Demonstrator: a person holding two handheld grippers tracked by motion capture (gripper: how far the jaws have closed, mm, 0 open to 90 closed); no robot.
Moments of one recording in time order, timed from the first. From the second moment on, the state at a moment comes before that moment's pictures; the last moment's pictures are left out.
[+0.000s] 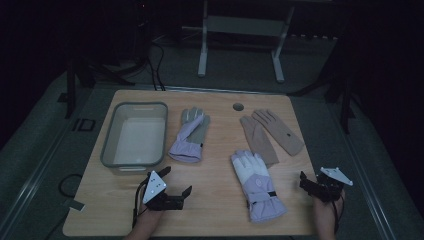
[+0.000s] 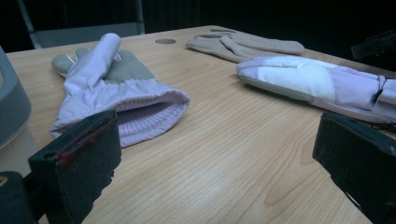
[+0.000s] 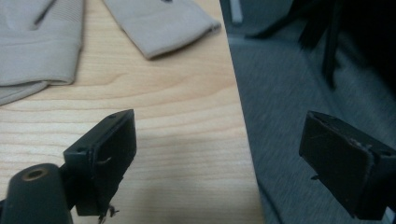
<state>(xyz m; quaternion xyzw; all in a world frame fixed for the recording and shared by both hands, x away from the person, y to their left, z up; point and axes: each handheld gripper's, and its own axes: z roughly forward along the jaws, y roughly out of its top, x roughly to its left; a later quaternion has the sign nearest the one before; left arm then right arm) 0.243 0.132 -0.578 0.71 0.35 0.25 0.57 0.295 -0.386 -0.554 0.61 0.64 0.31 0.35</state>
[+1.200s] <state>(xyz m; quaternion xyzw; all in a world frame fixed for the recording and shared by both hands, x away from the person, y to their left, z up) 0.244 0.132 -0.578 0.70 0.35 0.24 0.57 0.385 -0.278 -0.407 0.47 0.75 0.40 0.25</state>
